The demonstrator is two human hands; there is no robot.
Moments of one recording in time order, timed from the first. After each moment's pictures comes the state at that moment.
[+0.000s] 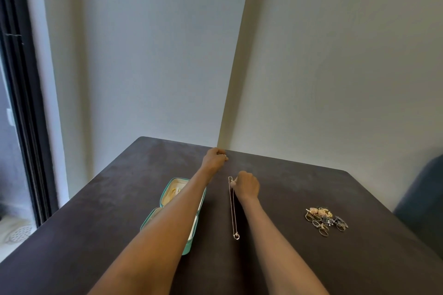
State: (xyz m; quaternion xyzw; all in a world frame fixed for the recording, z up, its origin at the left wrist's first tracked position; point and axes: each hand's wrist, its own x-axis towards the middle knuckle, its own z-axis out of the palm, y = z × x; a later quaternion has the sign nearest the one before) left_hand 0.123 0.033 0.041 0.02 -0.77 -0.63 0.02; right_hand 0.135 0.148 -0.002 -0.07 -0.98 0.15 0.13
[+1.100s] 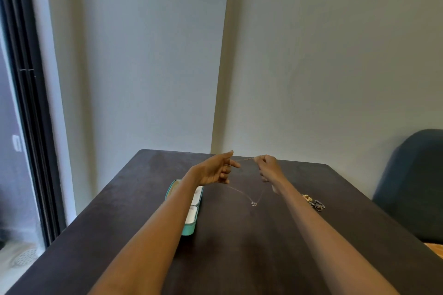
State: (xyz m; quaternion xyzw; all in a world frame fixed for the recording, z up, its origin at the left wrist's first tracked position) left_hand 0.217 0.026 0.093 -0.15 -0.66 -0.69 -0.26; right_hand 0.231 0.211 0.087 -0.02 -0.83 0.54 0.14
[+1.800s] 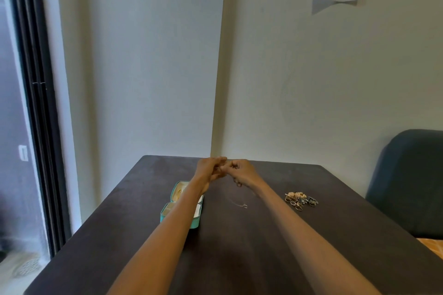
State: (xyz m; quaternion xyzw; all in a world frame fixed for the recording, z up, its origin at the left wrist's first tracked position) left_hand 0.247 0.024 0.079 -0.06 -0.61 -0.79 -0.02; right_hand 0.285 0.153 0.099 0.12 -0.86 0.48 0.08
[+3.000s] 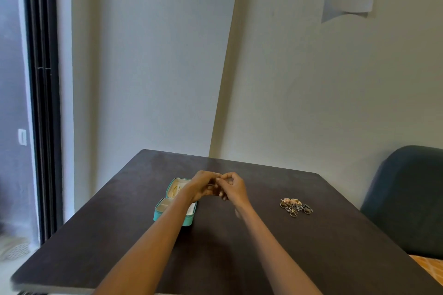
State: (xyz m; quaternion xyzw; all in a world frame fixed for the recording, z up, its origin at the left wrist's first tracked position) left_hand 0.250 0.016 0.052 -0.05 -0.67 -0.73 -0.13; right_hand 0.283 0.136 0.044 0.04 -0.78 0.62 0.12
